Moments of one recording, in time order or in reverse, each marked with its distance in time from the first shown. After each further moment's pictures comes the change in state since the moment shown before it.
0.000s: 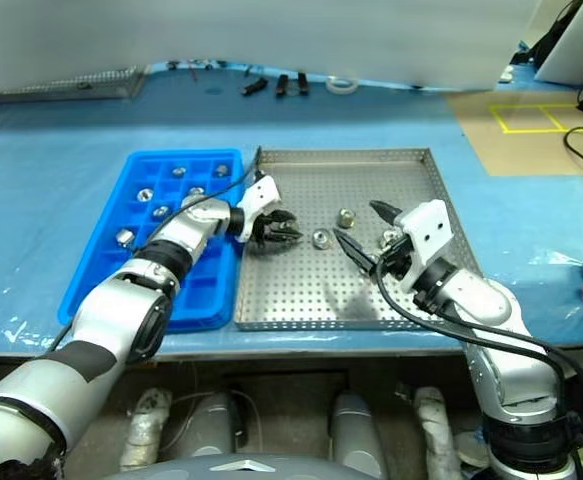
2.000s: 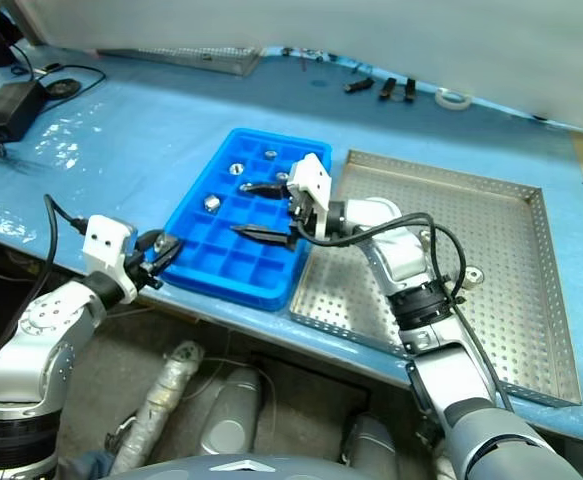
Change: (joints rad) left arm 1.010 0.258 0.327 -1.537 -0.340 0.691 0.639; right arm -0.591 0.227 0.318 0.718 -0.071 -0.240 0.489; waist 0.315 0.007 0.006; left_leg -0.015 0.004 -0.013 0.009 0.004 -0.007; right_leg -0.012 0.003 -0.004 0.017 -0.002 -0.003
